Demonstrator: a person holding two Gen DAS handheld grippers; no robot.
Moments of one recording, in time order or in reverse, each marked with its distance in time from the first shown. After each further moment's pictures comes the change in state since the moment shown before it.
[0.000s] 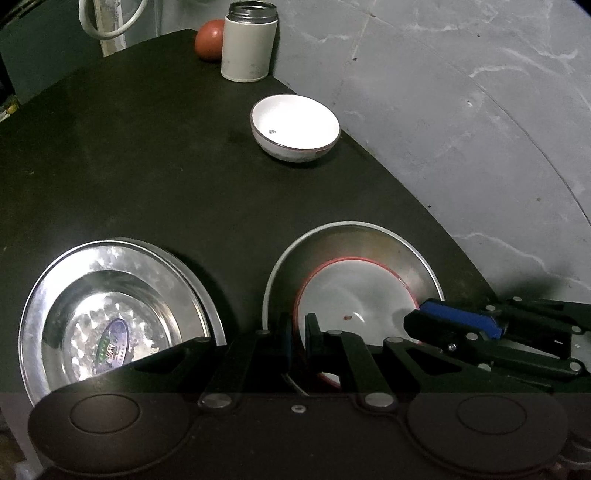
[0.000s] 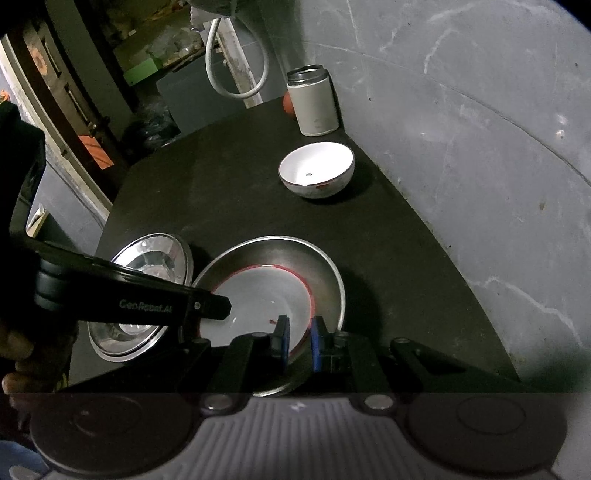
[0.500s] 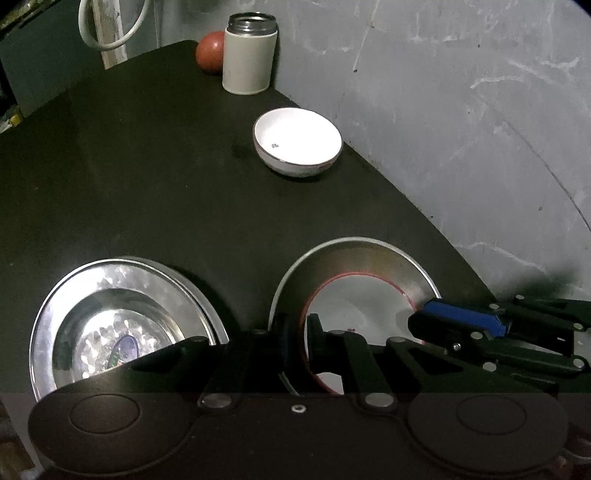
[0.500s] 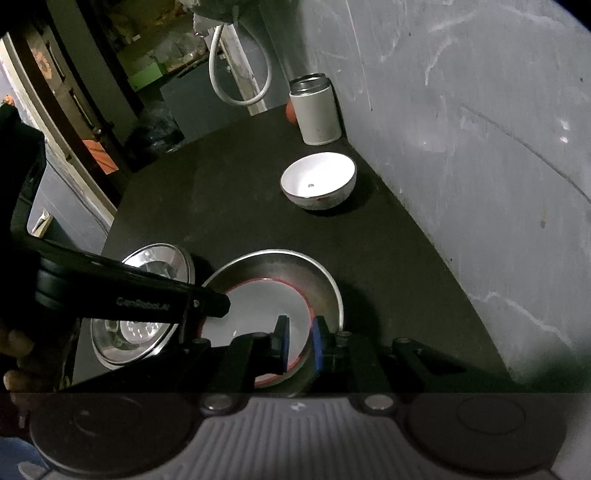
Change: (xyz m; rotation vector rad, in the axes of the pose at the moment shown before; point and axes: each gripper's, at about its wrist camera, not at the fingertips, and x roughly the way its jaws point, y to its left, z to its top) left arm -0.005 0.002 0.007 0.013 -0.023 0.014; right arm -0.005 -0.003 0.006 -0.004 -0.019 0.017
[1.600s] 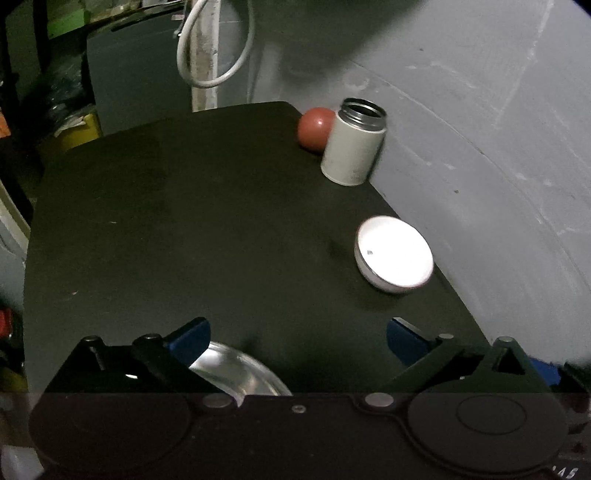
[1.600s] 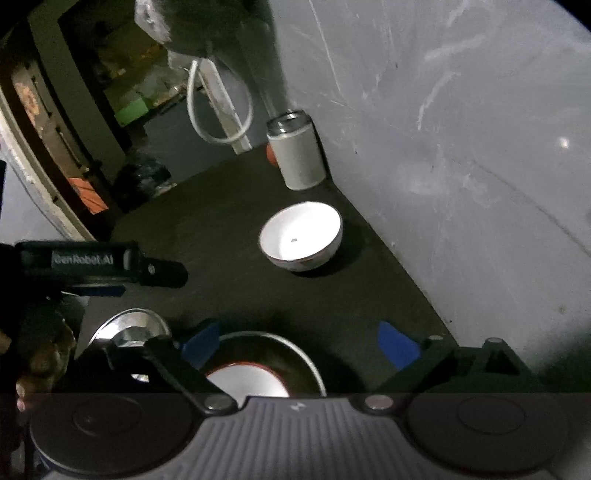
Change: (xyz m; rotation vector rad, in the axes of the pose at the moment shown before) left arm -0.016 0.054 0.040 -0.214 -0.209 0.149; right arm 0.033 -0.014 0.042 0.066 -0.085 -0.026
